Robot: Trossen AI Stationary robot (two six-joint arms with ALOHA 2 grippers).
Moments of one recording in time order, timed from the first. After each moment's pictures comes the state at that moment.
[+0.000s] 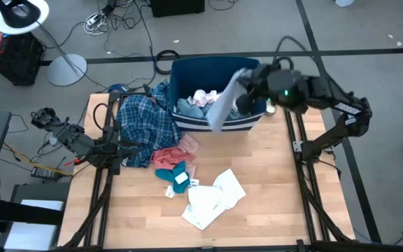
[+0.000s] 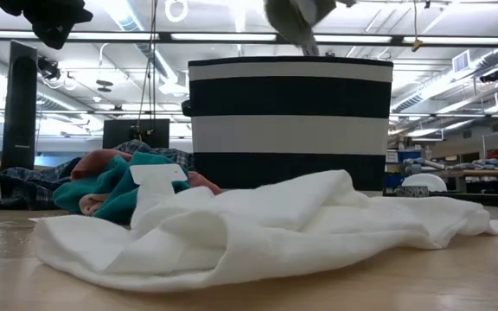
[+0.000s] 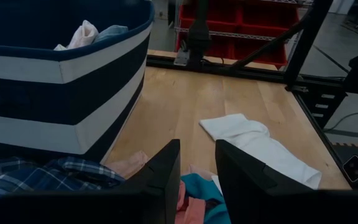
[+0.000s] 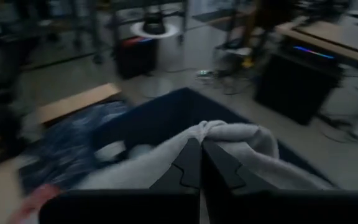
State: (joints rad) left arm -0.57 0.37 0.61 -0.57 -0.65 -0.32; right arm -0.04 1.42 1.94 -0.97 0.72 0.23
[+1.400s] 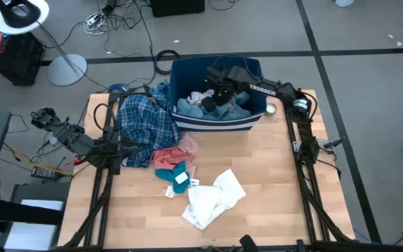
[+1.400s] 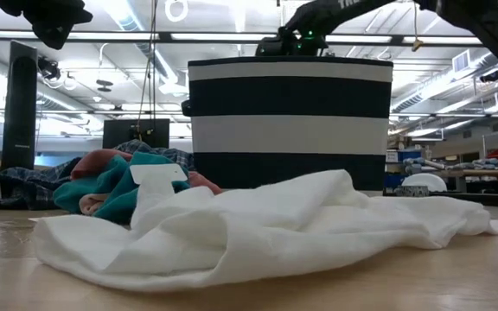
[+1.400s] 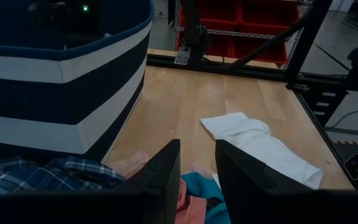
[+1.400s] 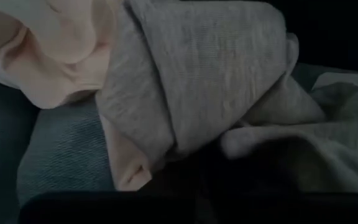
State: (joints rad) left arm -0.58 0.37 0.61 -0.57 -0.65 -0.32; right arm -0.49 2.06 1.94 -1.17 0.11 0.50
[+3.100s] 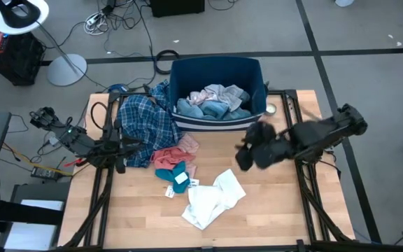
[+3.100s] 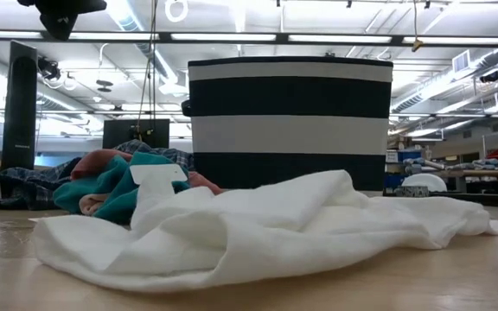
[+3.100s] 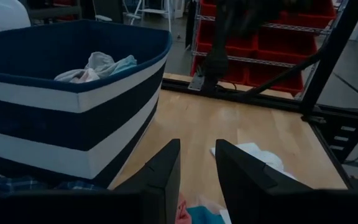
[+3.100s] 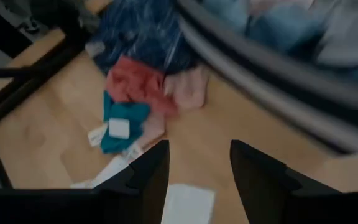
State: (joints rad) left arm -0.57 0.44 0.61 -0.41 -0.75 -0.29; right arm 0.42 1.43 1.58 -1.17 0.62 1.11
